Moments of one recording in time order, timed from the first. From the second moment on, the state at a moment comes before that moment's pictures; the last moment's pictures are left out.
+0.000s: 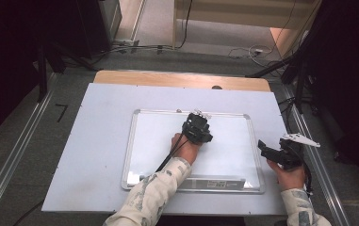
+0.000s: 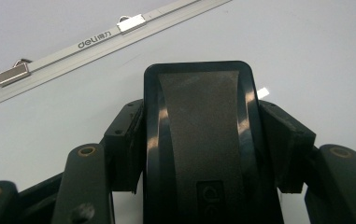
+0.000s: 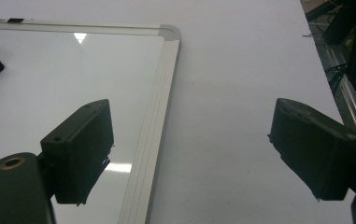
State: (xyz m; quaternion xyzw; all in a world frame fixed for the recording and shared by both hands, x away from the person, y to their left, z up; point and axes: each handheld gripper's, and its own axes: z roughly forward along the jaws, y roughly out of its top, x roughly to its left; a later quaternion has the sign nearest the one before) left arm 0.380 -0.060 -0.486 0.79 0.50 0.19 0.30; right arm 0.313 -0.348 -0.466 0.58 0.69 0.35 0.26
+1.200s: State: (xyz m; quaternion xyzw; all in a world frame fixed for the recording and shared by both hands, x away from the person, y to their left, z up) left arm 0.372 -0.086 -0.486 0.80 0.48 0.19 0.30; right arm 0.313 -0.347 -0.466 0.58 0.69 0.35 0.26
